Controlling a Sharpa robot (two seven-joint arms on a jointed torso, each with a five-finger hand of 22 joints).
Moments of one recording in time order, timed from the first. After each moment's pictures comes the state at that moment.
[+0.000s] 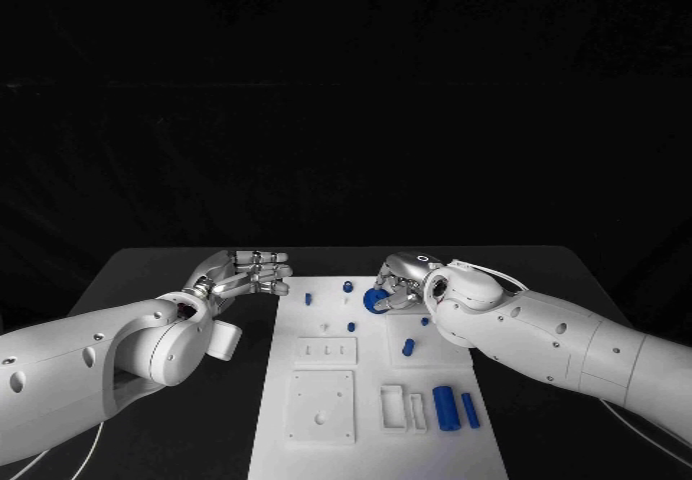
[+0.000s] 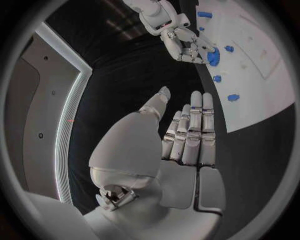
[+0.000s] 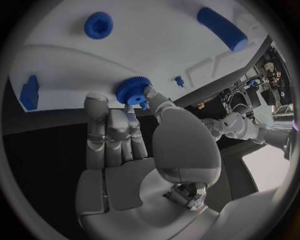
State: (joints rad) left arm 1.40 -0.78 -0.21 1.43 -0.07 -0.31 0.34; left_hand 1.39 -0.02 0.12 -0.09 0.12 0.84 0.17 0.06 0.06 1.01 0.14 0.06 0.06 1.19 0.08 0.26 0.07 0.07 0.94 0.07 0.44 0.22; right arm 1.15 -0.62 0.15 1.20 -1.70 -0.21 -0.20; right_hand 1.28 -0.16 0.34 -0.07 0.07 1.15 0.08 0.06 0.06 1.16 0.00 1.23 1.13 1.45 -0.07 1.05 1.10 0.13 1.47 -0.09 0.69 1.09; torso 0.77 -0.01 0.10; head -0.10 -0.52
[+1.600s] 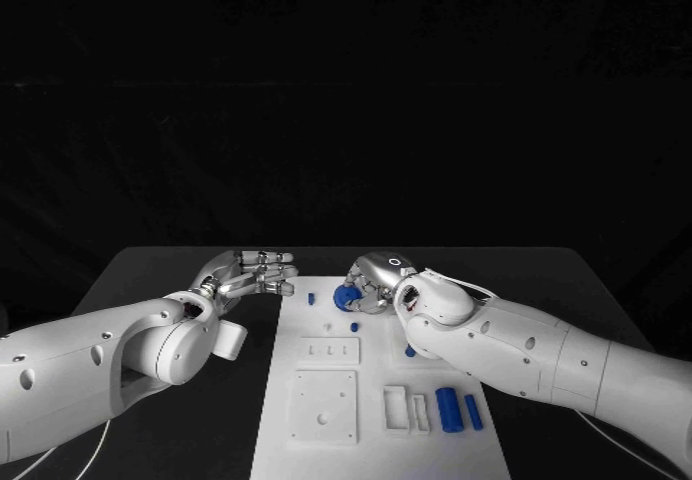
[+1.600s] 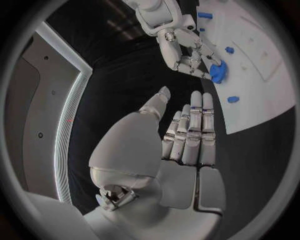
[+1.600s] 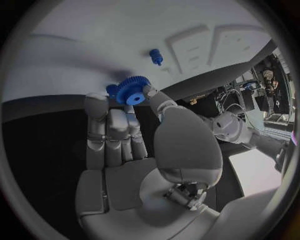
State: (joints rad) left arm 1.40 -0.77 -0.21 1.43 -0.07 -0.31 0.34; left_hand 1.39 -0.02 0.12 -0.09 0.12 0.84 0.16 0.06 0.06 1.01 0.14 0.06 0.06 1.19 0.08 0.26 0.07 0.07 0.94 0.07 0.44 0.22; right arm 1.14 -0.52 0.13 1.21 -1.79 -0.33 -0.24; right_hand 1.26 -0.18 0.37 -0.05 0.21 1.14 0.08 0.06 0.06 1.16 0.00 1.23 1.13 1.45 -0.07 1.05 1.10 0.13 1.47 -0.09 0.69 1.08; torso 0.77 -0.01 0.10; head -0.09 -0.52
